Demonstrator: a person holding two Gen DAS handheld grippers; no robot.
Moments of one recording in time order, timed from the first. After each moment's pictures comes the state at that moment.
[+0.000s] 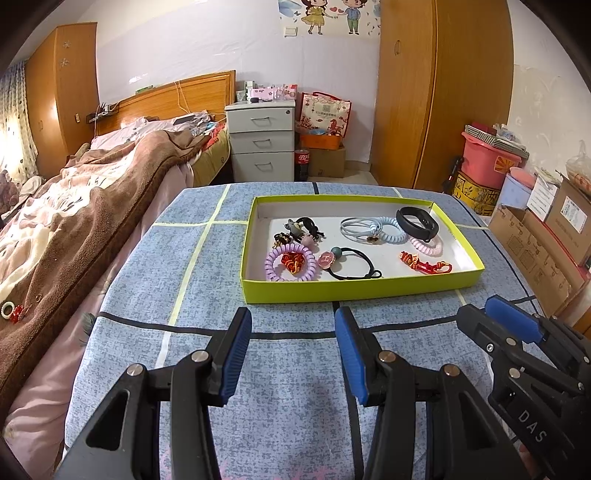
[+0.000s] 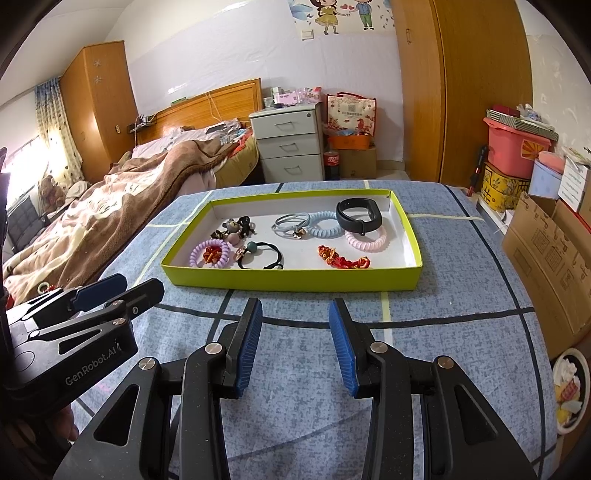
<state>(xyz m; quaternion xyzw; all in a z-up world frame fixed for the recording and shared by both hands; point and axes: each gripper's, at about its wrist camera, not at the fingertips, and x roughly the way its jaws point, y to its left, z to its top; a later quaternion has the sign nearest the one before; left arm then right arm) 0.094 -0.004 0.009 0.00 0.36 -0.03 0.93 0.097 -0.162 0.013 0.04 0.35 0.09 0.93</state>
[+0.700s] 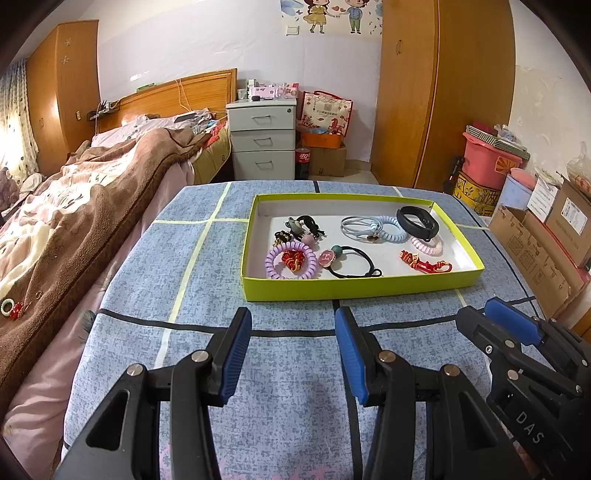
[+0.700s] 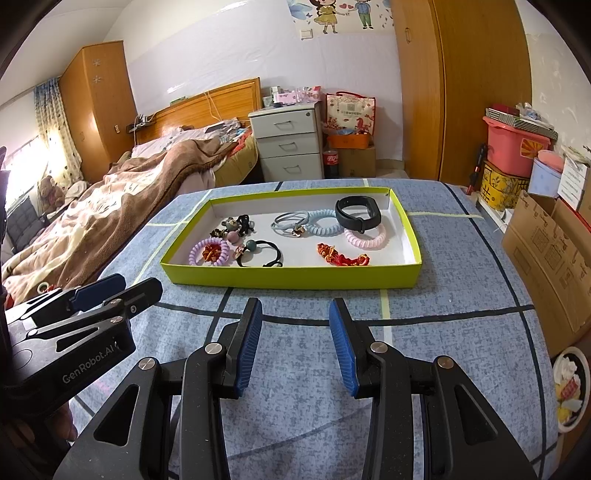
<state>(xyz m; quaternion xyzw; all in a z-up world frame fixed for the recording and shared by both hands) 0.093 -0.003 0.008 -0.01 0.37 -0.03 0.93 0.097 -0.163 0.012 0.04 0.35 0.08 0.93</state>
